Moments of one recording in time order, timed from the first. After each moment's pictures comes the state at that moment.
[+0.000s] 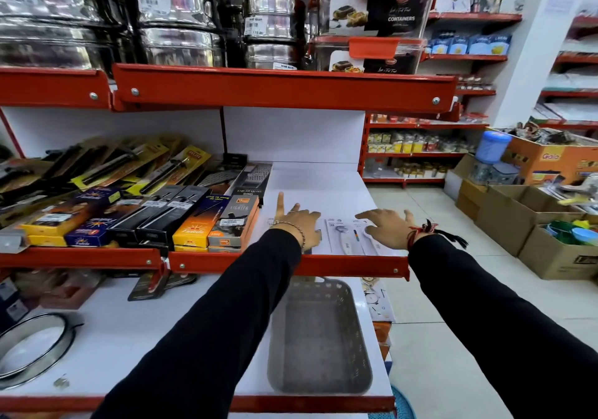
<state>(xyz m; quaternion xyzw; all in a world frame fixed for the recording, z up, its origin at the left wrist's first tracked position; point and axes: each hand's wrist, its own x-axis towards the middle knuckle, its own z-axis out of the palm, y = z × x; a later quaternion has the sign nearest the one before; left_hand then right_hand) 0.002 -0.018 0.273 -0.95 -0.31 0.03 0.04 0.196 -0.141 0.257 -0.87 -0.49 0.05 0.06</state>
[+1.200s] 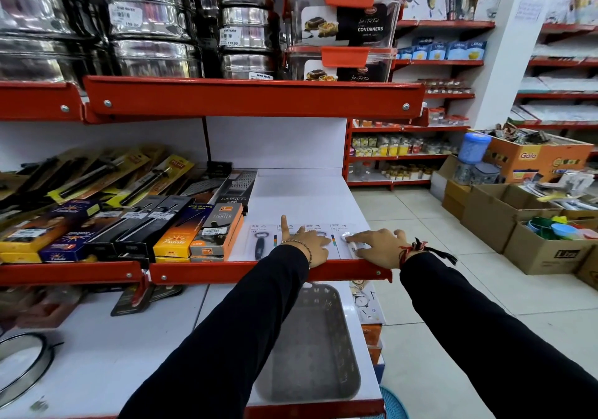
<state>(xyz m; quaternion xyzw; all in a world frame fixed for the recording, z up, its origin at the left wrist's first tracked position) 0.042 -0.047 0.246 -0.95 -0.29 0.10 0.02 0.183 -0.177 0.244 -0.87 -0.49 0.08 0.02</state>
